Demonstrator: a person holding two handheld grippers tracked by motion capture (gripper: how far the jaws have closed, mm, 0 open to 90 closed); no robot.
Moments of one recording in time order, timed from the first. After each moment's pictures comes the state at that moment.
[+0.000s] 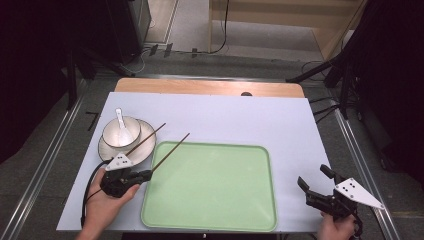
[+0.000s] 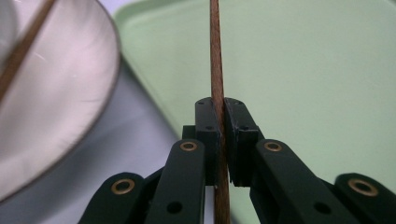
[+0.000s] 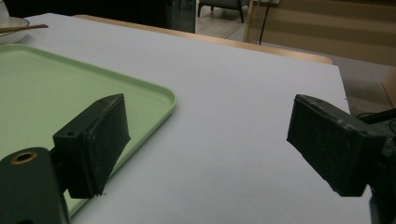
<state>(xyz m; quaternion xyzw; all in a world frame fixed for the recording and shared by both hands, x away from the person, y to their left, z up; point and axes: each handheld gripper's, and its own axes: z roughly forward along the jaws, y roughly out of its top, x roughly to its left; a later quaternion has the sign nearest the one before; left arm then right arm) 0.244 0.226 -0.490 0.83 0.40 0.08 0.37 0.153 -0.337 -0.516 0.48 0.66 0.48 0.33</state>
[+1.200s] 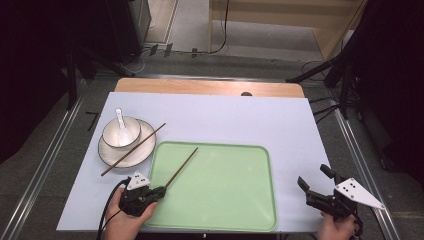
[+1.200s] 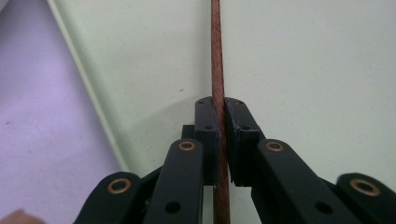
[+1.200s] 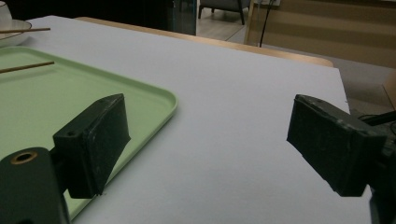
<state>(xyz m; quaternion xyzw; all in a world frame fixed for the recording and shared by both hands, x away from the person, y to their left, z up) 0.210 0.190 -0.517 0.82 0.45 0.09 0.35 0.153 -0.337 -0.514 0.47 0.66 0.49 0.33</state>
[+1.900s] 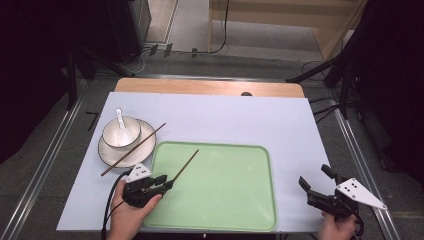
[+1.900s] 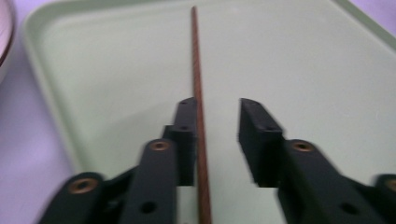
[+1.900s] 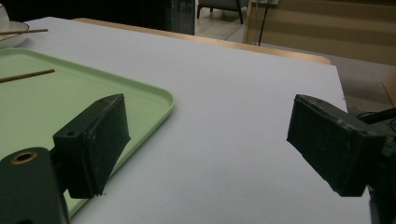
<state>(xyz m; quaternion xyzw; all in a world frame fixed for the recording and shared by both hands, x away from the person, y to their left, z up) 0.232 0.171 -0.505 0.81 0.41 0.09 0.41 0.153 -0.340 -0.515 0.48 0.65 0.49 0.33</state>
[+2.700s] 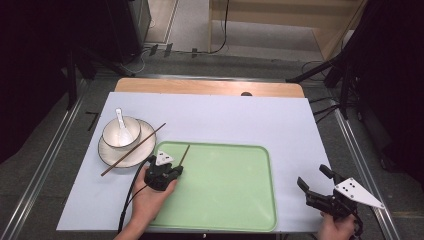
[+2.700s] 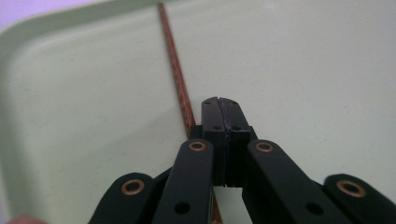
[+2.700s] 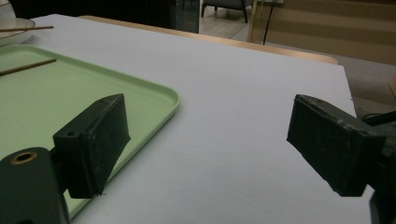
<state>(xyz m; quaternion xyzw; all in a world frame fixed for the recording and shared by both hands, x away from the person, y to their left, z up) 0.268 0.140 -0.519 0.82 0.44 0.12 0.34 0.154 -0.338 -0.516 0.47 0.66 0.49 0.32</state>
